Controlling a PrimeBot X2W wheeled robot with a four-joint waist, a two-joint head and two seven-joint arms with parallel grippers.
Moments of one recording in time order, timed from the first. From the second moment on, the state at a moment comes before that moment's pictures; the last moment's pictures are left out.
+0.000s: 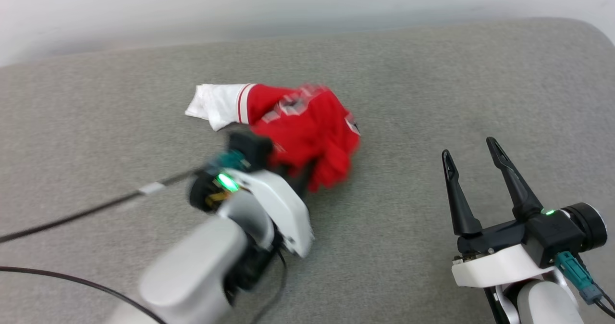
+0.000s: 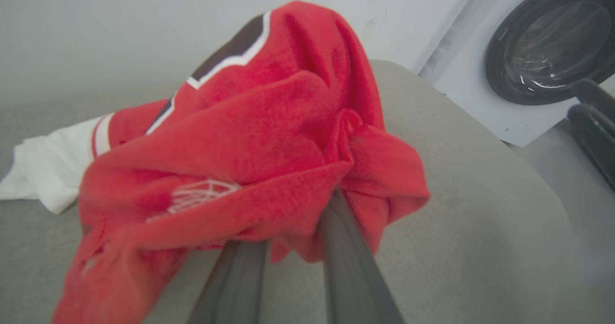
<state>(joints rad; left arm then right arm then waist) -0.65 0.40 -0.84 0.16 -0.91 0.18 0.00 -0.12 -0.05 0.11 -0.02 -0.03 0.13 -0.26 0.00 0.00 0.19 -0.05</state>
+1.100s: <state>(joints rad) -0.51 0.54 -0.69 0.06 -0.65 0.21 -0.26 -0.06 -0.05 0.10 0.01 -0.03 0.13 -0.26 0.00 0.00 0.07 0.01</state>
